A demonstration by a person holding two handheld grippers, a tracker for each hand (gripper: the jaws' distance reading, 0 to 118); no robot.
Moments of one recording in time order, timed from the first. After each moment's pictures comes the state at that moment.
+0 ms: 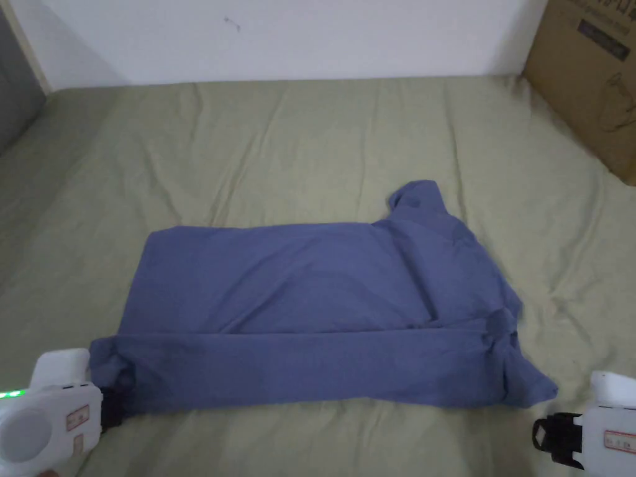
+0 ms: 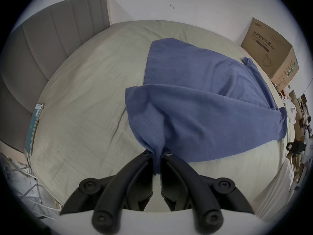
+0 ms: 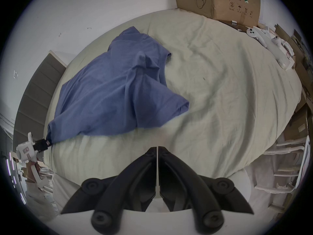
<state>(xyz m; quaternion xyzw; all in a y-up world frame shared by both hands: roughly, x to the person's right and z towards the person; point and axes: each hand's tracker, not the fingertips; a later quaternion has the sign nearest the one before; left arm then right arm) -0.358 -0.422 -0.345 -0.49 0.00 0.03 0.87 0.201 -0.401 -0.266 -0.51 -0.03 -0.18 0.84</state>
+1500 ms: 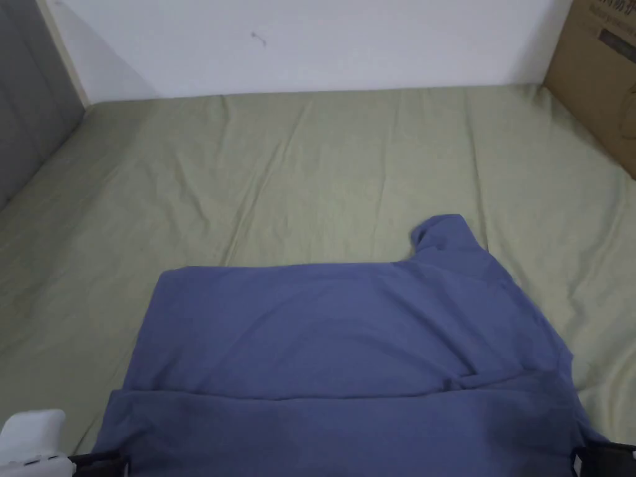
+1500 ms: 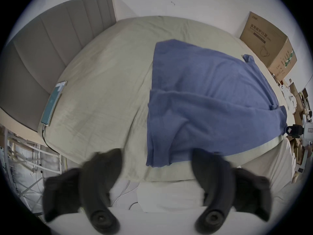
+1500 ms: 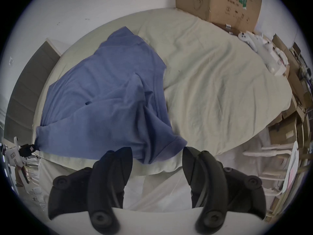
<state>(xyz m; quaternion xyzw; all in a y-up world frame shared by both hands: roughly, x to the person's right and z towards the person) -0.383 -0.388 -0.246 -0.51 0.01 0.01 0.86 0.216 -0.384 -0.223 -0.54 -0.05 -0.11 0.84</state>
